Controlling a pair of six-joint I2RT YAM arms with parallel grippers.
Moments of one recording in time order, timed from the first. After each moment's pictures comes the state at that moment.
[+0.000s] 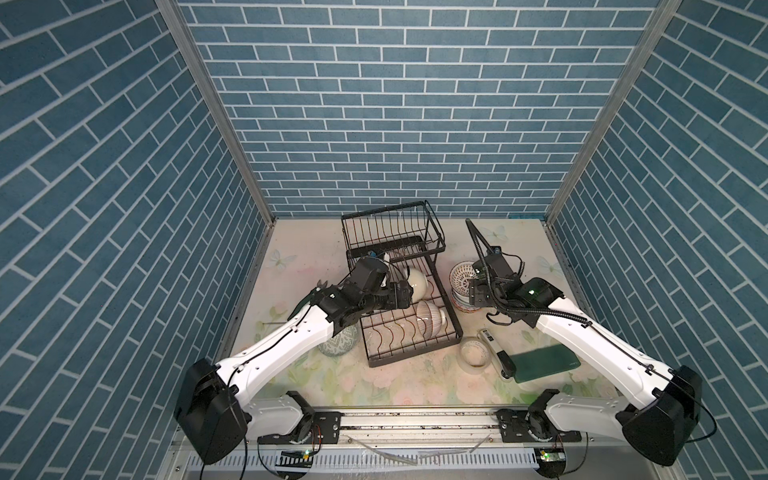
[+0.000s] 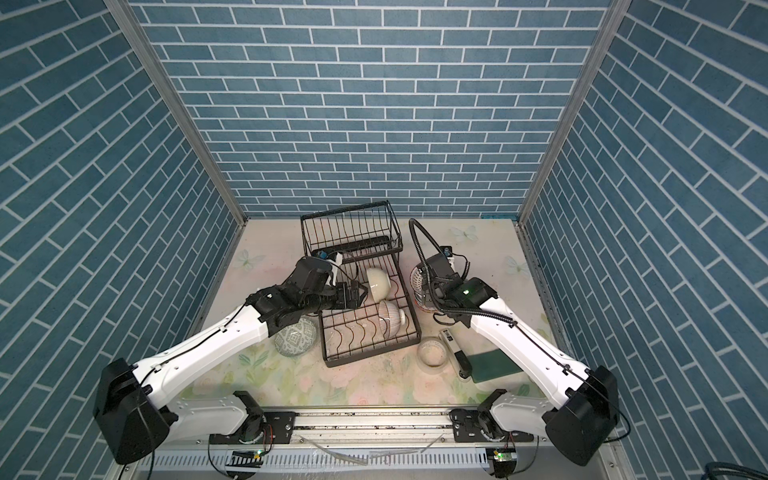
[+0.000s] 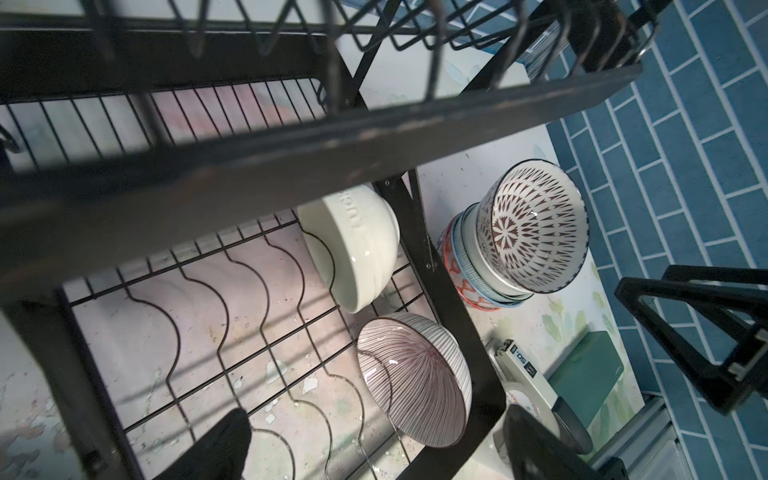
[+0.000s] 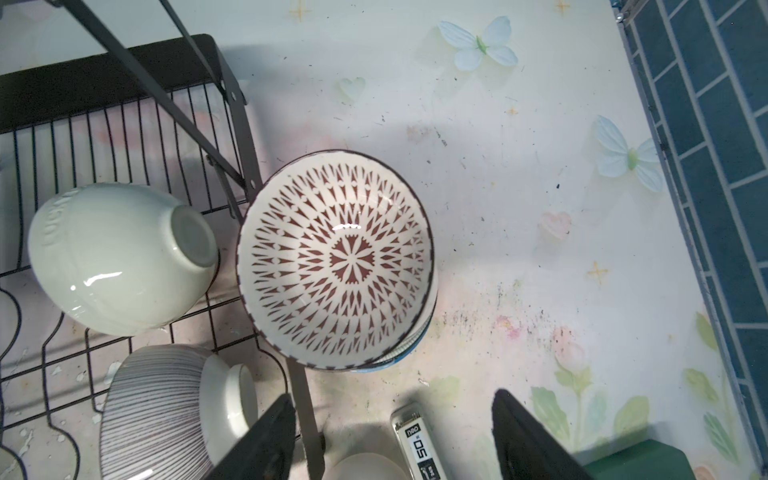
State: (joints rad) left arm -0.73 1.30 1.04 -0.44 0.02 -0.63; right arm 0.68 1.23 1.11 -0.86 0.43 0.52
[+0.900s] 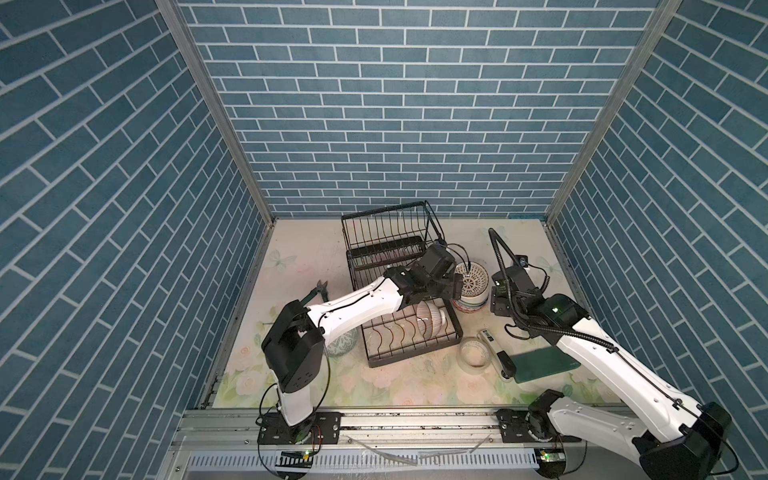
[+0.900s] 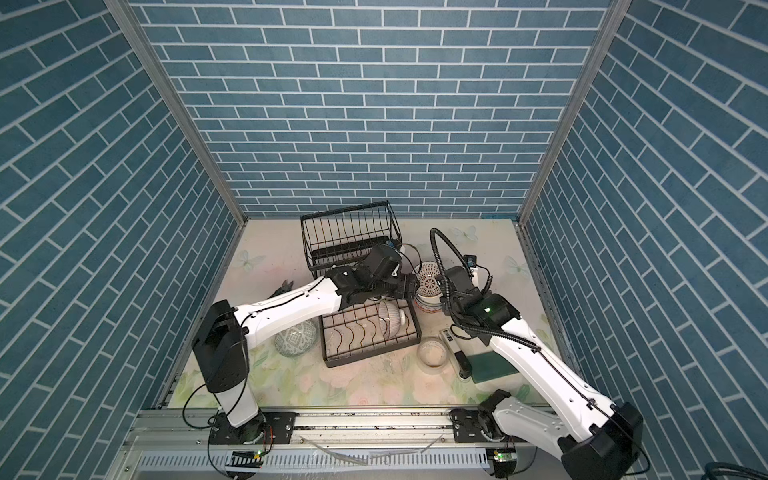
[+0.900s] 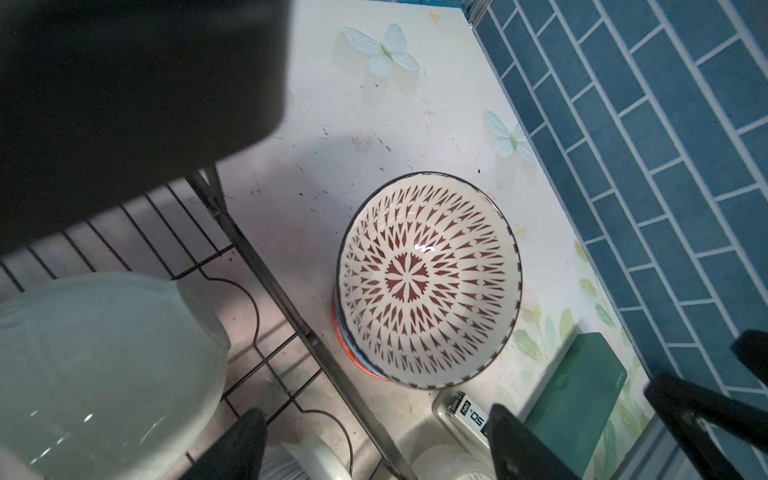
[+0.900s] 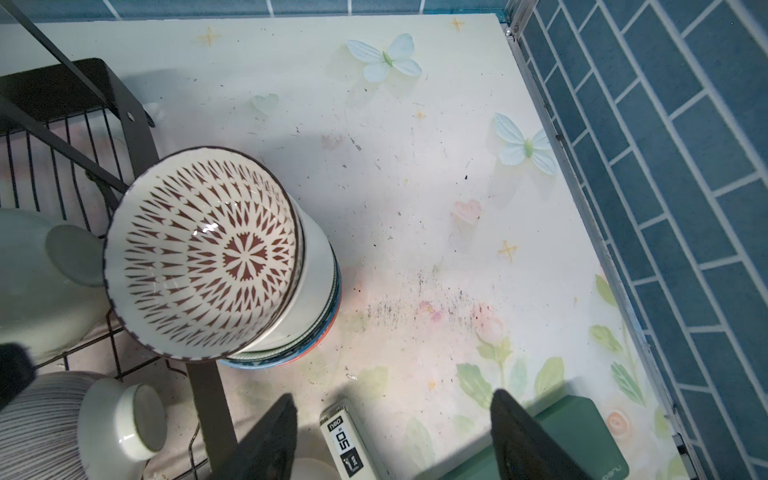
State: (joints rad) left arm -0.91 1.83 1.51 -0.43 -0.05 -0.58; right arm 0.64 1.04 0.98 -0.91 0.56 0.54
